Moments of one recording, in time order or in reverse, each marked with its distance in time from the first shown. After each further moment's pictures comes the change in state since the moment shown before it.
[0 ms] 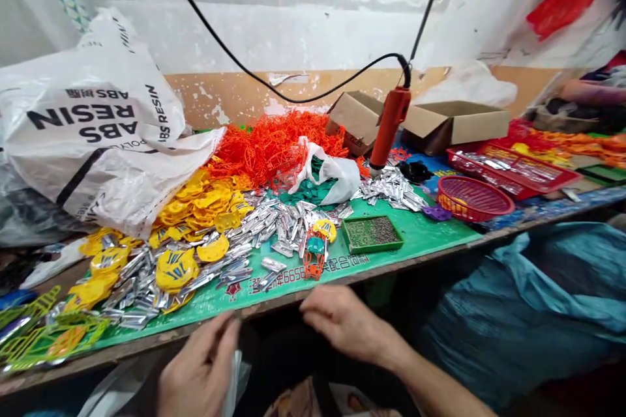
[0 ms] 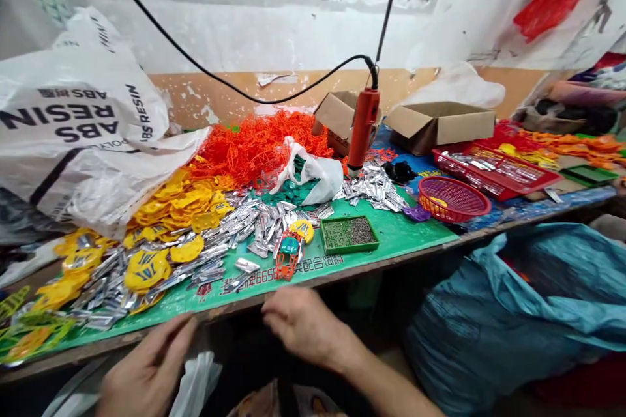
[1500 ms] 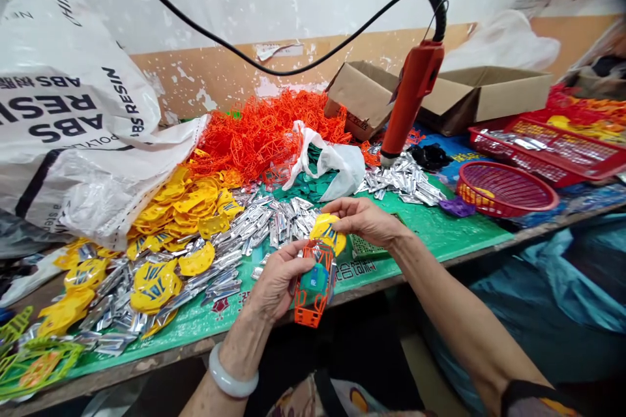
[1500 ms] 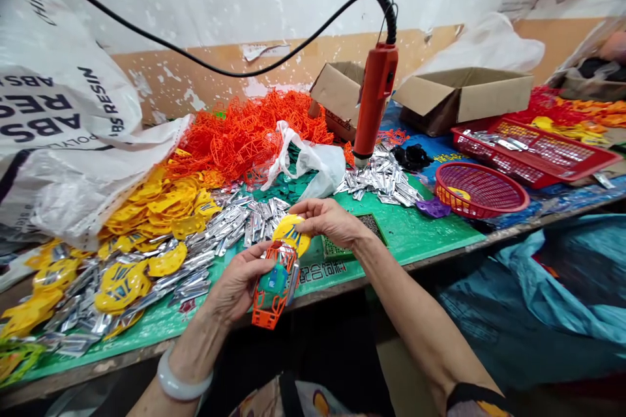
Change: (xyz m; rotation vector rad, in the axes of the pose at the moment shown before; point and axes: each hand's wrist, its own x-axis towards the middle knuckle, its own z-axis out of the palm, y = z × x) left_hand 0.113 0.113 0.101 -1.345 -0.742 -0.613; right_hand 0.078 0.123 -0.086 1.201 0.095 0.319
